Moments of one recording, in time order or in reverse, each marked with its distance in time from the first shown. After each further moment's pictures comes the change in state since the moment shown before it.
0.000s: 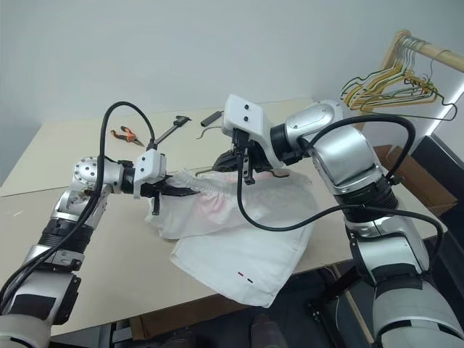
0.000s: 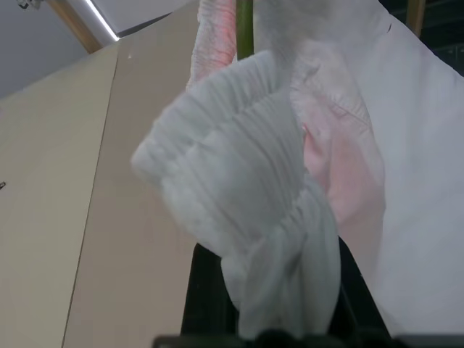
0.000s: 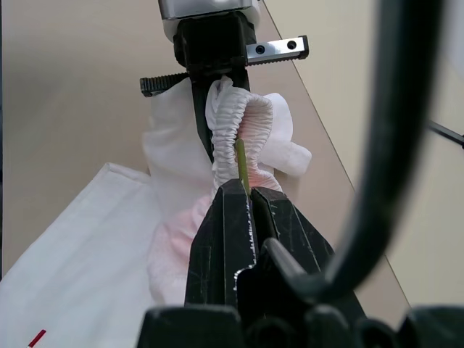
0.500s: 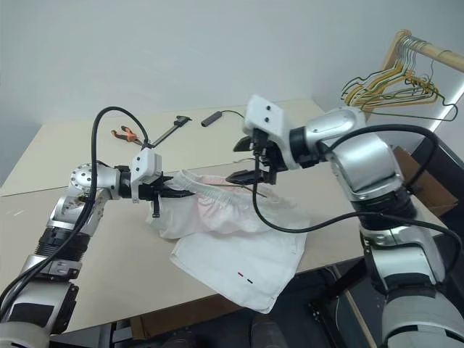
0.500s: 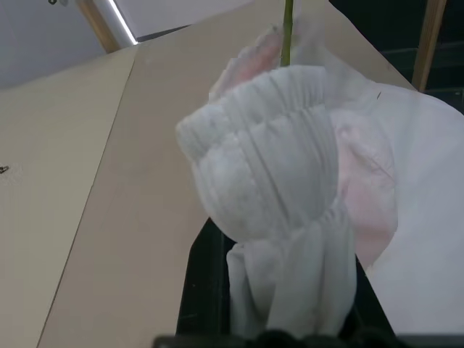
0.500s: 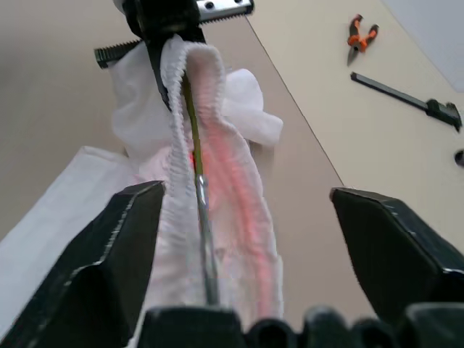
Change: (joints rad) left arm 0.063 0.000 0.038 -0.103 -0.052 0.125 0.054; right arm 0.090 -0.110 -0.087 -0.053 0.022 0.034 -0.041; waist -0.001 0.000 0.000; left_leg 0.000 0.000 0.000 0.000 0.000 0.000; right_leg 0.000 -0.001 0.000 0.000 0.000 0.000
